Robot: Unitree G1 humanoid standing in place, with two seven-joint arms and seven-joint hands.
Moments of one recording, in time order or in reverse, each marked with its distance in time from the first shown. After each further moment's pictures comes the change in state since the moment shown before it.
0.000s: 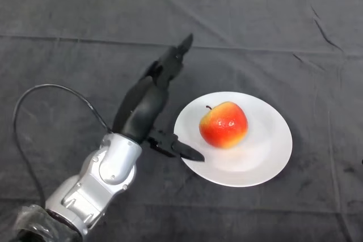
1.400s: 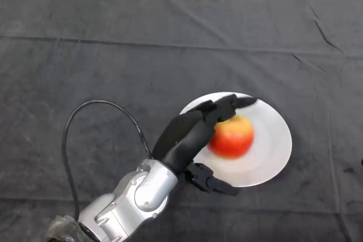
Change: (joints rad) left arm -0.001 -0.093 -0.322 0.046 0.091 0.077 -0.042; right arm 0.000 0.002 0.000 0.001 0.000 0.000 0.000
